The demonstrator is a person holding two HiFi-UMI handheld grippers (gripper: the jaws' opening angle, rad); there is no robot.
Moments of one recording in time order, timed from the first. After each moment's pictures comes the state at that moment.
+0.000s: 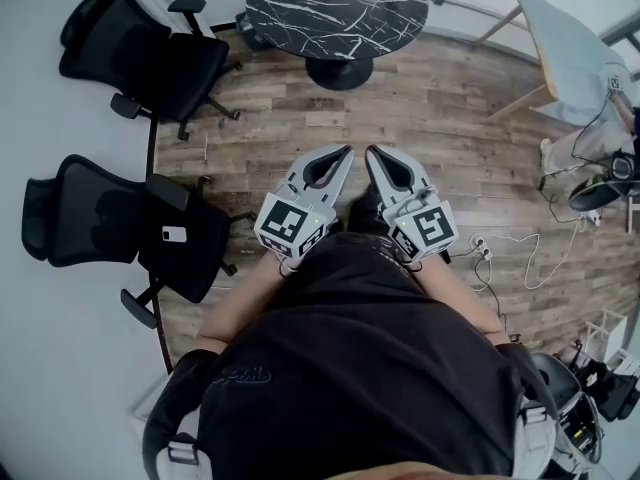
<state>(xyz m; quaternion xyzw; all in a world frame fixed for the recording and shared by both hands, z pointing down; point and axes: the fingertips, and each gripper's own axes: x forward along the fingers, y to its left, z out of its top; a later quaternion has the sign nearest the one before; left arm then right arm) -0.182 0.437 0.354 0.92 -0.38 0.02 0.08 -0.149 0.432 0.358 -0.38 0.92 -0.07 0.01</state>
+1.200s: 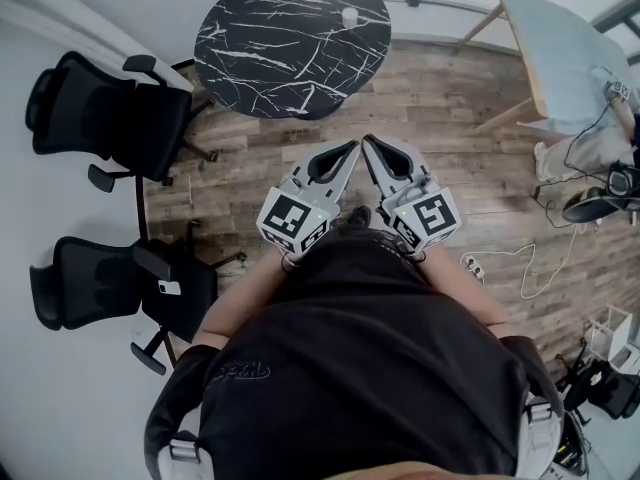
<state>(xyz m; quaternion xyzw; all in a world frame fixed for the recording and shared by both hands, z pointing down) -0.025 0.201 0.354 0.94 -0.33 0.03 0.09 -0.009 0.191 0.357 -0.40 0.91 -0.07 0.02</state>
